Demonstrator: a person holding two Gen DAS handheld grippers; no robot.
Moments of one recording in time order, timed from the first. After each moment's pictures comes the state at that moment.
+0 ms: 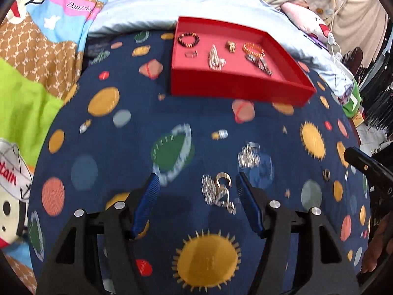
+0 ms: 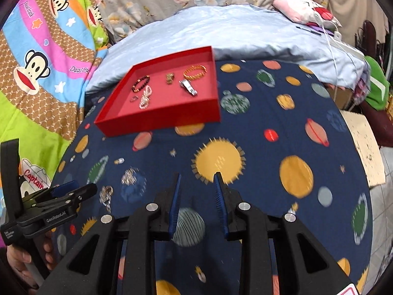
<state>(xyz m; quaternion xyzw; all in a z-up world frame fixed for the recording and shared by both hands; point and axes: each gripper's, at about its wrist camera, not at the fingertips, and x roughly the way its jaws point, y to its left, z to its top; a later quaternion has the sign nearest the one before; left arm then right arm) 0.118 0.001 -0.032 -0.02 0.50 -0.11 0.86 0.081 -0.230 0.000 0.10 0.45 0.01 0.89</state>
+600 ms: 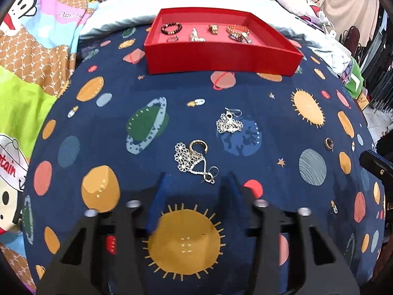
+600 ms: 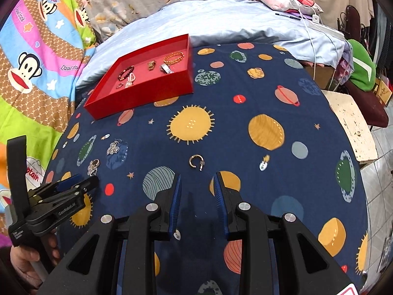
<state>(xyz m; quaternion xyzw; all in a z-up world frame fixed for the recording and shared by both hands) 0.092 -0.033 -0.052 0.03 0.50 -0.11 0.86 0.032 -0.250 -0.014 0.12 0.46 -0.02 0.88</state>
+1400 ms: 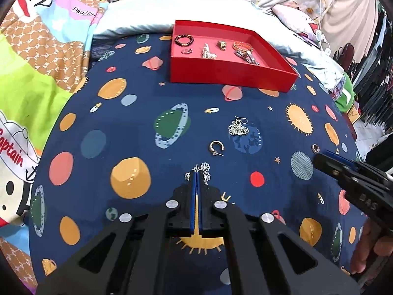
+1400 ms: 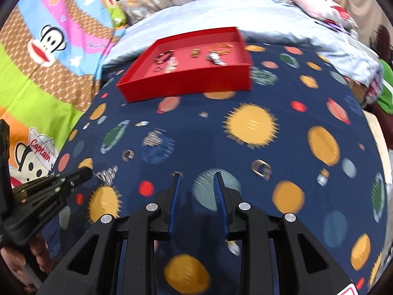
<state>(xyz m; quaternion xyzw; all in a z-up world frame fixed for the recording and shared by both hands) 0.071 0.010 -0.023 -0.02 0.48 -0.12 0.87 0.061 -0.182 -0.020 0.08 0.47 0.06 0.88</state>
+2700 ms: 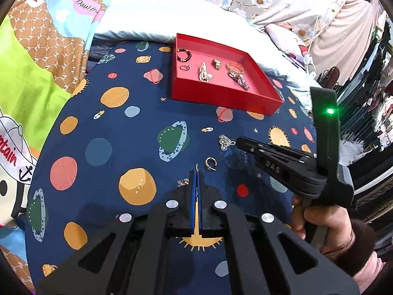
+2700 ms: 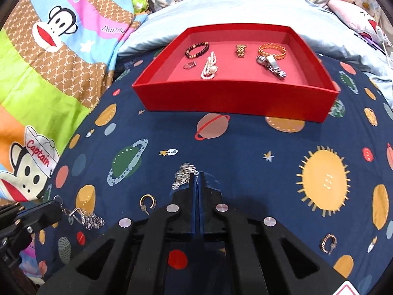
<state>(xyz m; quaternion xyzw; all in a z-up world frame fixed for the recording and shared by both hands) 0.074 0.045 0.003 -0.09 0.47 -0.17 0.86 0.140 -0.133 -0.044 0.06 0.48 0.11 0.87</state>
